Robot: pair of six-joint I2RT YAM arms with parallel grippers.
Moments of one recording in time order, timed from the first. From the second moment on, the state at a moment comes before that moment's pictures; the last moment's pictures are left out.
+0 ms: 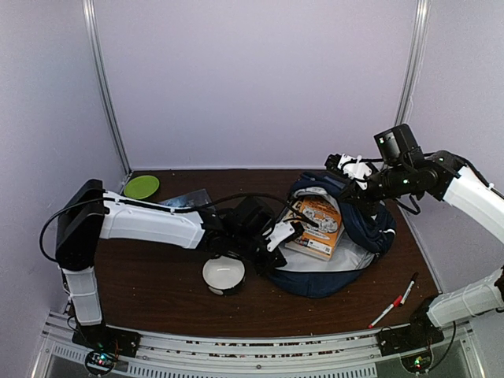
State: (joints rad) left arm -1.09 1.92 1.33 -0.21 0.17 0.03; right arm 0.56 1.21 1.26 -0.80 -0.12 -0.54
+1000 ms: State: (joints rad) left arm -1.01 2.18 1.58 -0.20 -0.02 0.14; right arm 0.56 1.17 1.16 -0.79 -0.23 -0.60
